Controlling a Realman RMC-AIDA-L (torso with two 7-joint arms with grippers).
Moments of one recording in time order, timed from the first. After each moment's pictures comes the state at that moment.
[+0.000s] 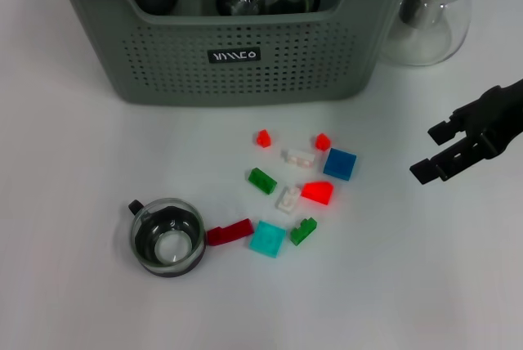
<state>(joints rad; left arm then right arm) -0.99 -2.11 1.03 0.93 2.66 1.05 -2.40 0.75 2.03 -0.89 -1.08 -2.49 -1.89 2.14</state>
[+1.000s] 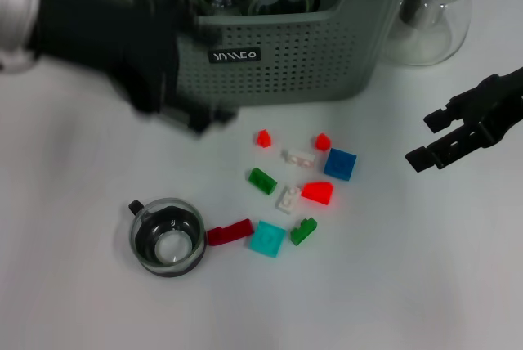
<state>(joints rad) -0.52 -2.16 0.95 1.75 2.21 1.94 -1.95 0.76 2.03 -0.86 -1.08 -2.48 -1.89 2.12</state>
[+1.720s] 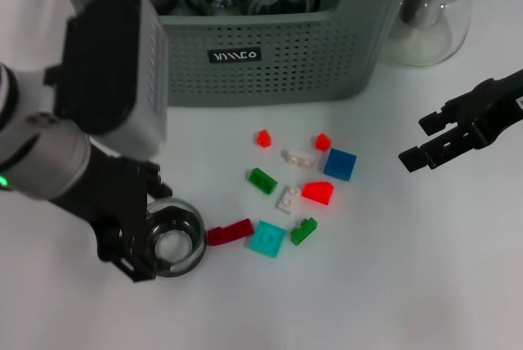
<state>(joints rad) -0.36 -2.18 1.45 1.84 2.61 1.95 -2.00 0.75 2.05 -0.84 -1.08 -2.48 -1.88 2.14</state>
